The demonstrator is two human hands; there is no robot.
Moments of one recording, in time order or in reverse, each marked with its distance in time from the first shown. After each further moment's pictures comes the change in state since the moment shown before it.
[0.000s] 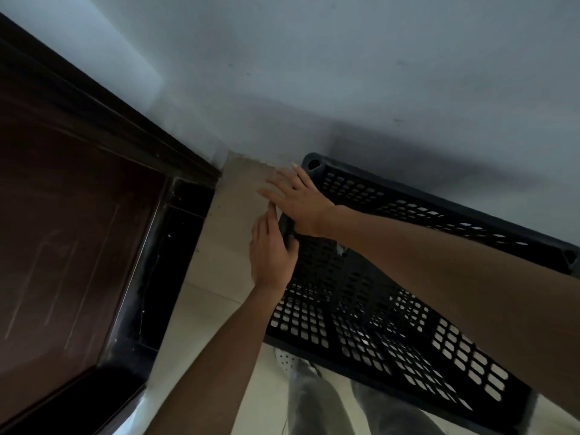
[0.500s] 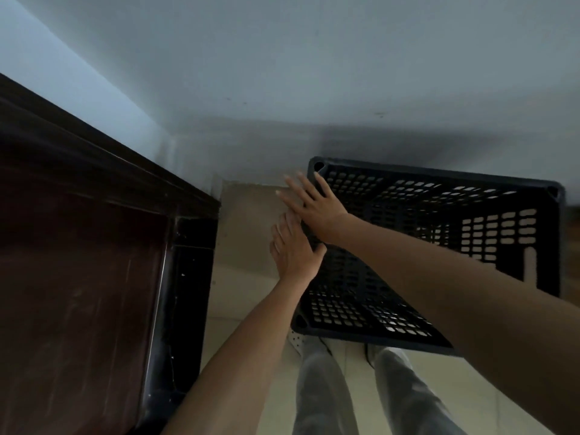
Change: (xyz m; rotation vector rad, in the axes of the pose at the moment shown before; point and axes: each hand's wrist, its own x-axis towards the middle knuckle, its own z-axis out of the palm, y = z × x) left_hand 0.005 -0.010 -0.032 0.107 -0.365 0.073; right_hand -0.013 -0.048 -0.013 -0.113 -0.051 0.405
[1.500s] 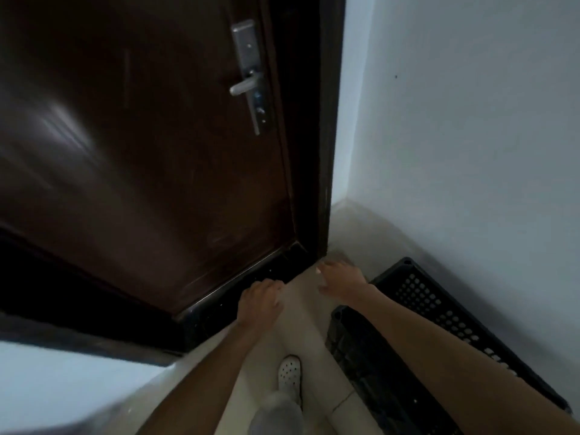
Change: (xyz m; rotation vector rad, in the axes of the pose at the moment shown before) left_hand -0.377 -0.053 -0.120 0.079 0.468 -0.337; right_hand -0.227 -0.138 -0.219 0.088 -0.085 -0.462
